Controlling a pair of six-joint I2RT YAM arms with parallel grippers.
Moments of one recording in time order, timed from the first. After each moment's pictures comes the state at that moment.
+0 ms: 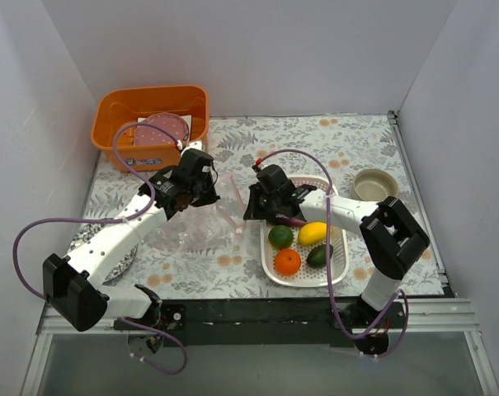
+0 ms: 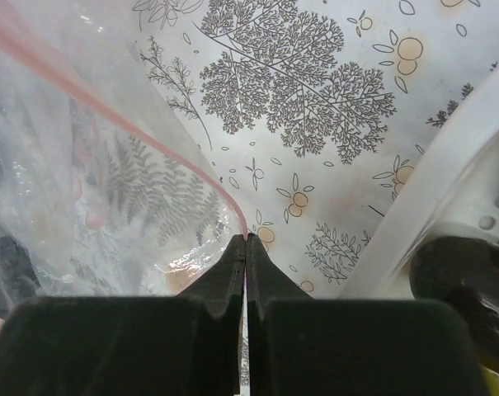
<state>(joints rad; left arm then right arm) -0.62 1.29 1.18 -0.71 -0.21 -0.70 0.81 1.71 1.09 -0.17 -0.17 0.66</state>
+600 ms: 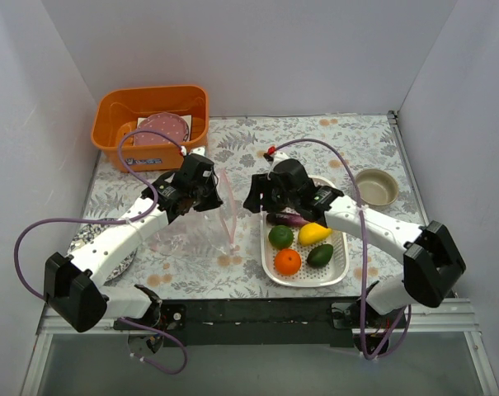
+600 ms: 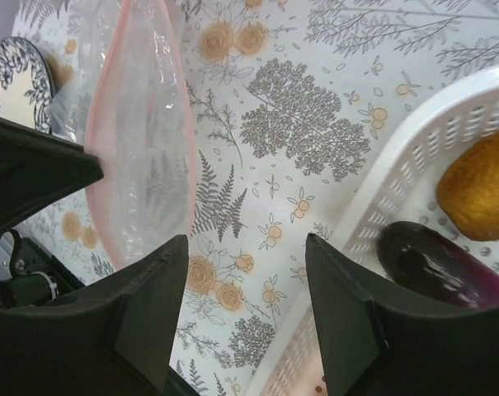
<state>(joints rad) -0.62 1.28 1.11 -0.66 -0.15 -0.71 0.81 1.49 1.05 -0.18 -0.10 0.55</state>
